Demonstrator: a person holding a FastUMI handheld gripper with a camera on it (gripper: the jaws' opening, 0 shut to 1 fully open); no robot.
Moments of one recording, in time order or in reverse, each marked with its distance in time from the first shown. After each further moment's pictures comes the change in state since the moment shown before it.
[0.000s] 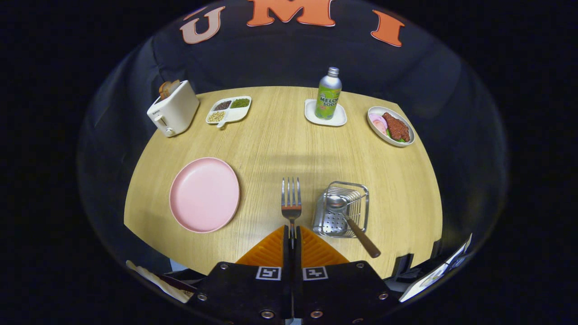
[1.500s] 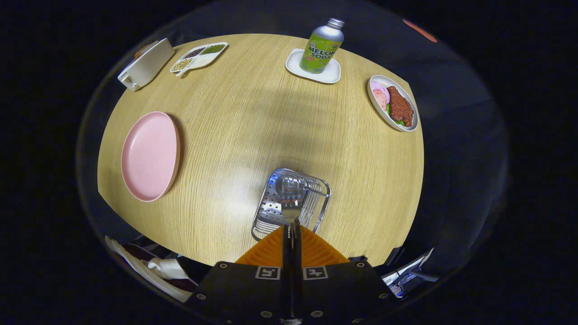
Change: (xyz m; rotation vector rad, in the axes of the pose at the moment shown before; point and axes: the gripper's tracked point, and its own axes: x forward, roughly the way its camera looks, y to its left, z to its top) arm 0.056 -0.064 -0.005 -0.196 0.388 -0.104
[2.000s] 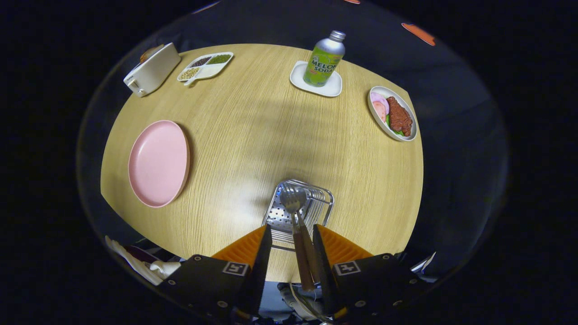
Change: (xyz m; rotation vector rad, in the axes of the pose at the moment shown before) arm -0.023 0.009 0.017 0.041 -0.146 0.023
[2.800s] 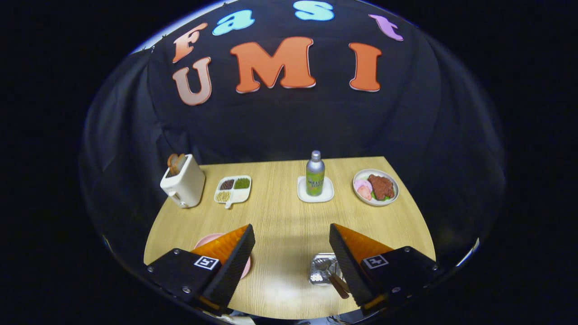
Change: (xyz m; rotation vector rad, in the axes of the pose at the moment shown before) arm -0.162 0.004 0.108 0.306 -0.747 0.066
